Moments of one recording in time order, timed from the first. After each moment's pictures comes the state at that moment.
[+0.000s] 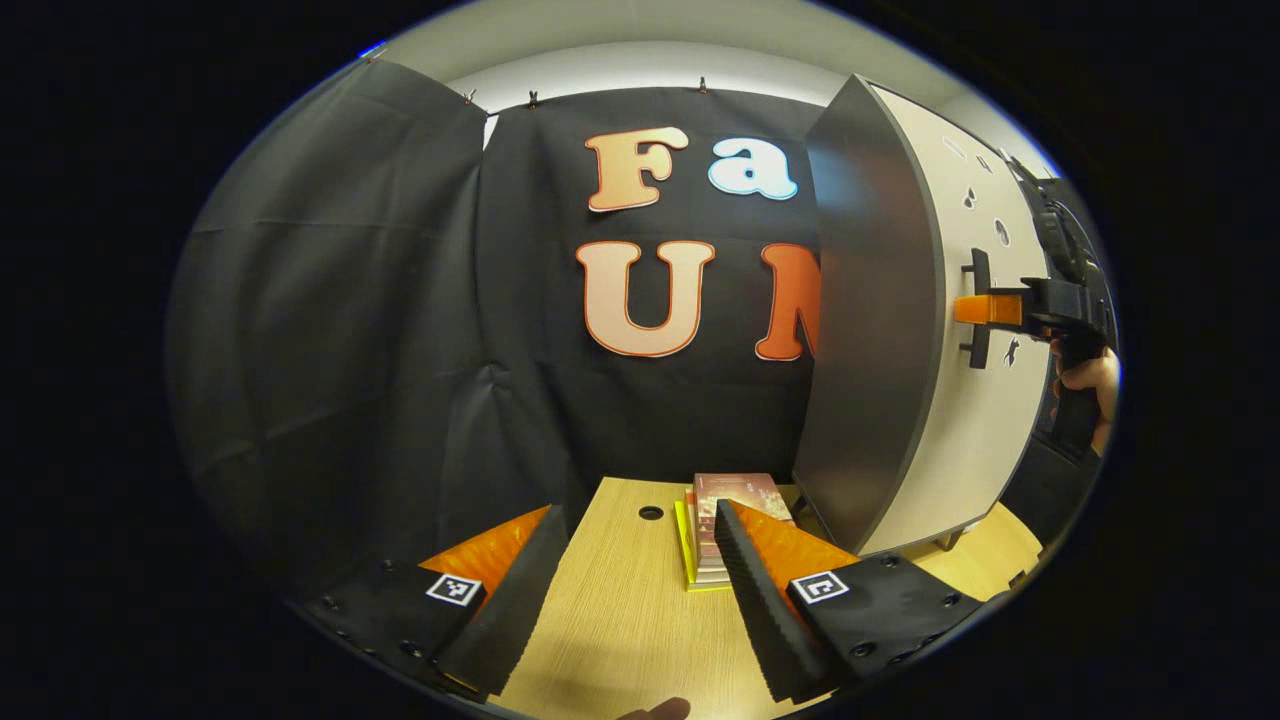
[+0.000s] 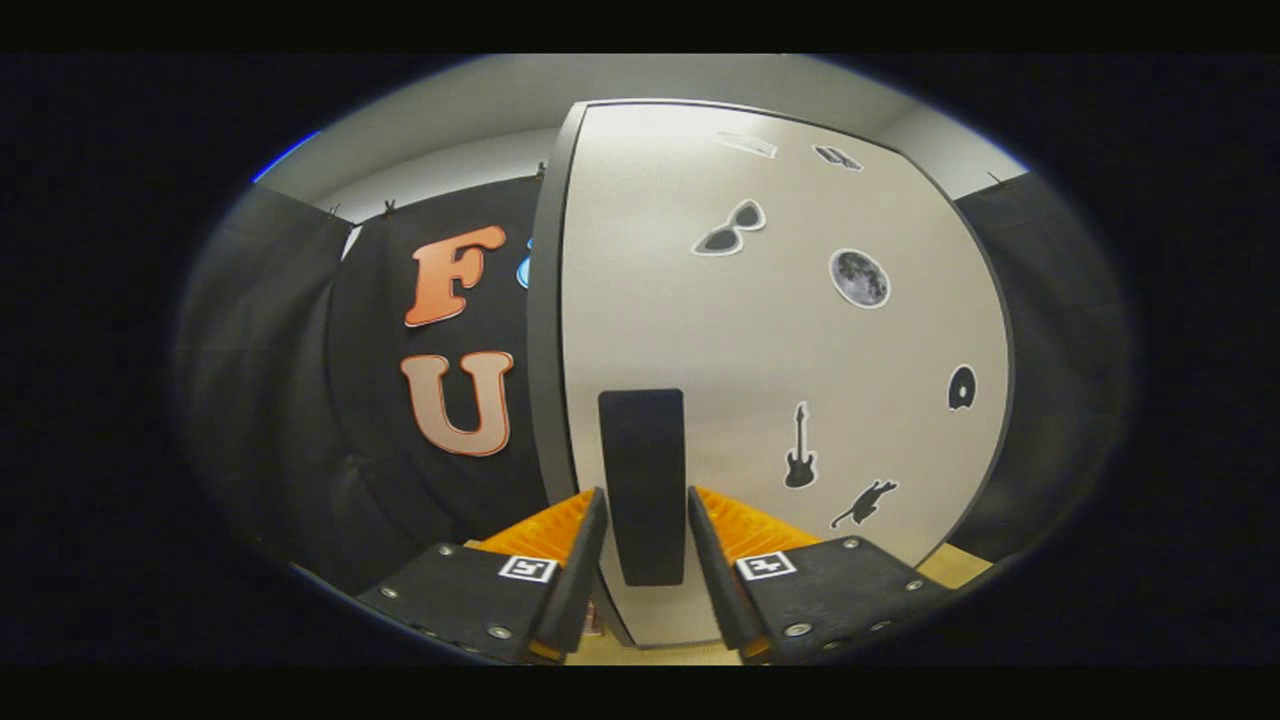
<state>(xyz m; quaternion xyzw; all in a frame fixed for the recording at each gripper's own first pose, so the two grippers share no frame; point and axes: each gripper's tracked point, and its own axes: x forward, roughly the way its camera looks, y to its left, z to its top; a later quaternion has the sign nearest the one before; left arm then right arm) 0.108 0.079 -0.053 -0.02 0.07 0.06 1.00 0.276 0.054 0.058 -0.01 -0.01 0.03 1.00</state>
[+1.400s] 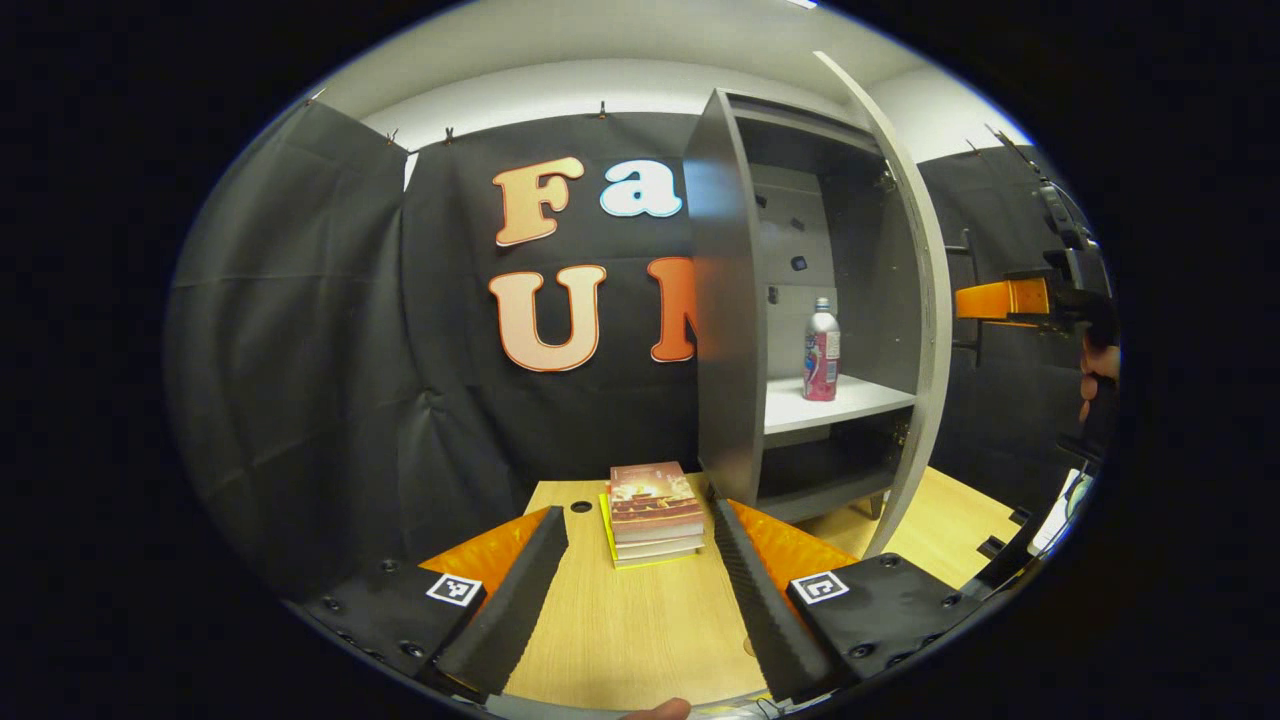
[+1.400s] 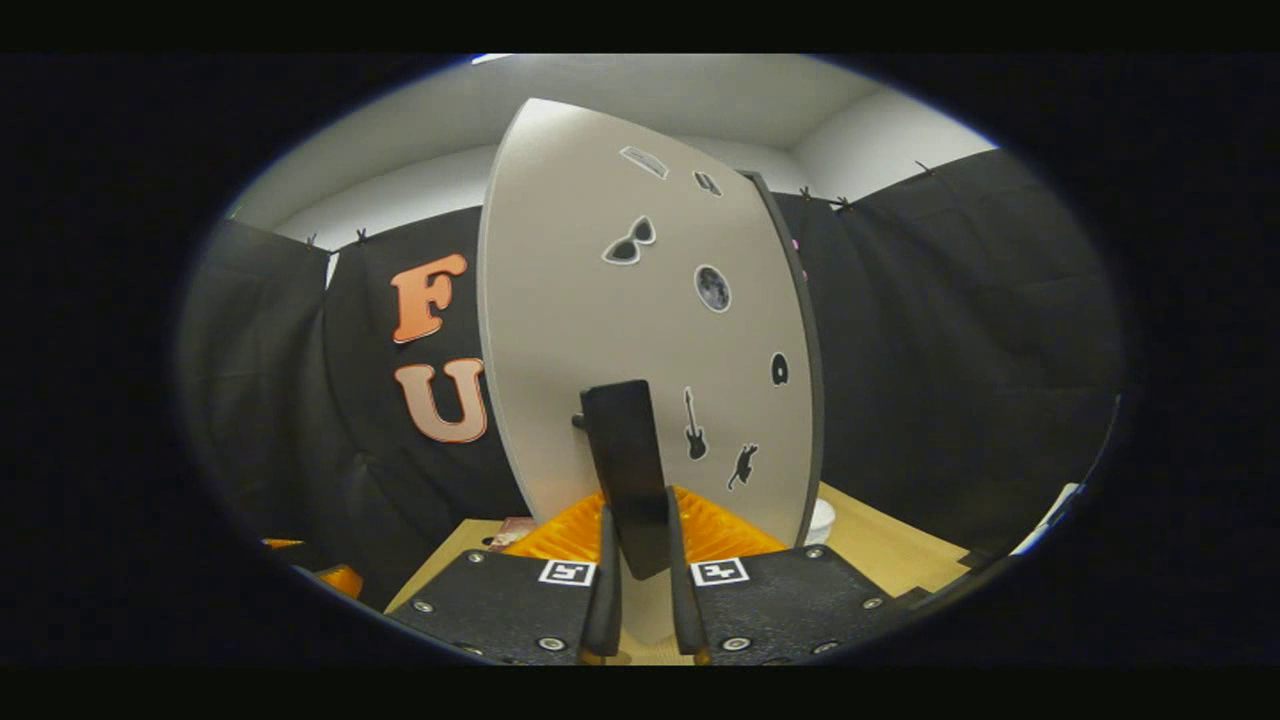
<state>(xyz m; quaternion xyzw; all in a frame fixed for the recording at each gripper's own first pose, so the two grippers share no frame) -0.002 -0.056 -0.034 0.02 0.05 -0.04 1.00 0.074 -0.092 0.054 0.03 0.01 -0.01 1.00</state>
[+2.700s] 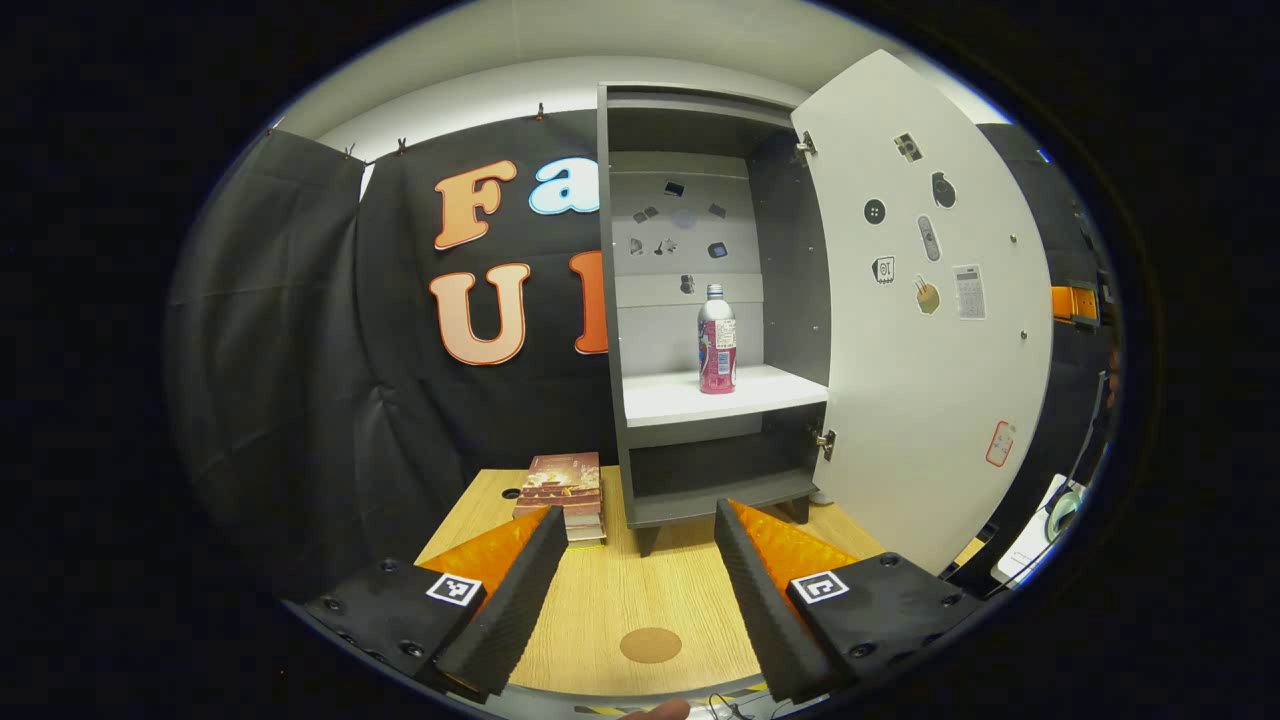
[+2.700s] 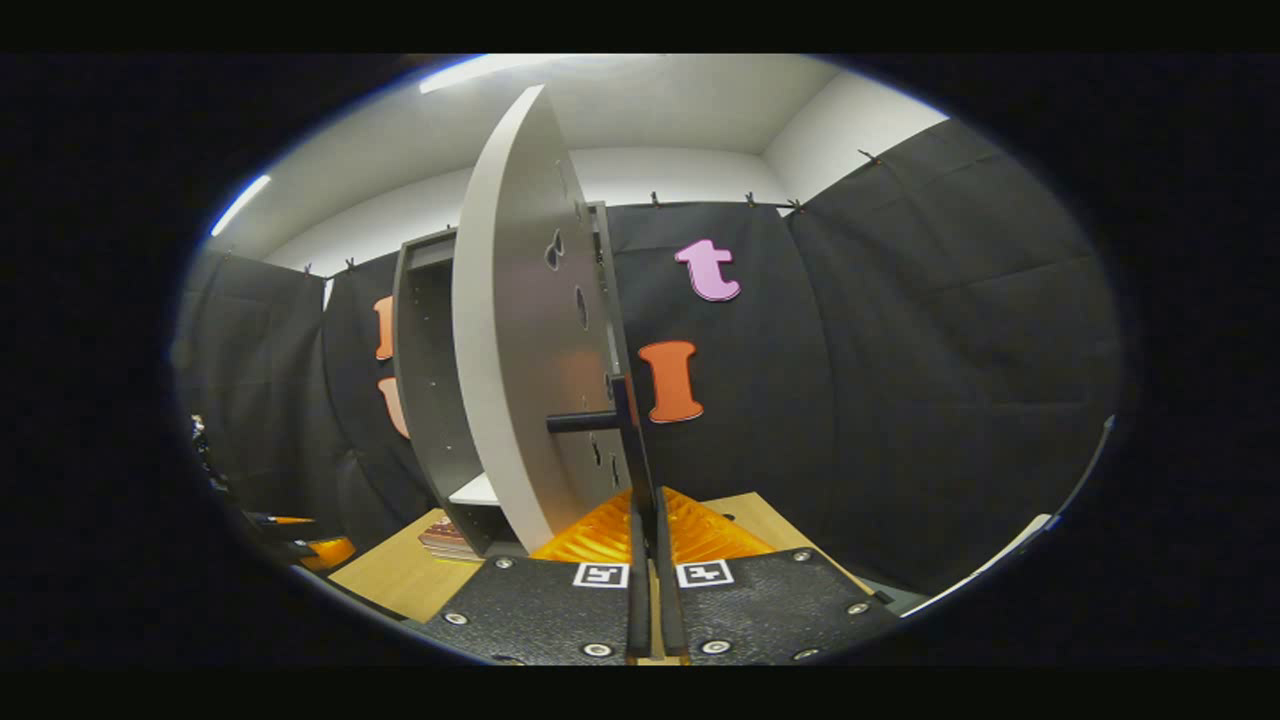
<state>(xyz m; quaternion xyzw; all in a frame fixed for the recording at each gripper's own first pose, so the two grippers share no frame) -0.028 -0.234 -0.046 0.03 0.06 -0.06 1.00 0.030 -0.329 0.060 0.03 -0.01 0.03 1.00</state>
